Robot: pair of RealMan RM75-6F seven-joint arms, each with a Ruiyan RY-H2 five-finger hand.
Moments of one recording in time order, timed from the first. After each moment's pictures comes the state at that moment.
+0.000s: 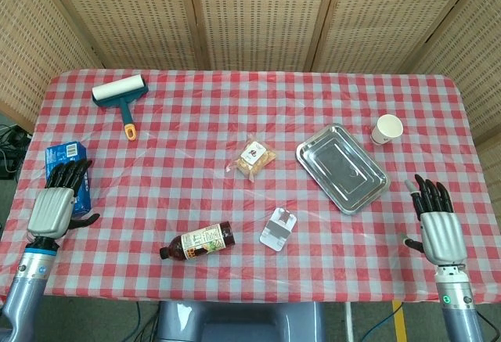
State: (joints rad) left arm -0.37 -1.31 0.03 -1.51 1.29 1.43 0.05; right arm 0.16 -1.35 0.11 -1.39 -1.51 1.48 -0.07
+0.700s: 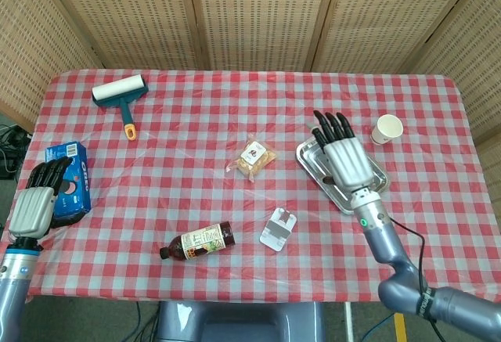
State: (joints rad) left arm -0.31 -1.28 -0.03 -1.44 1.33 1.38 -0.07; right arm 0.63 -1.41 0.39 -1.61 -1.24 1.07 -0.44
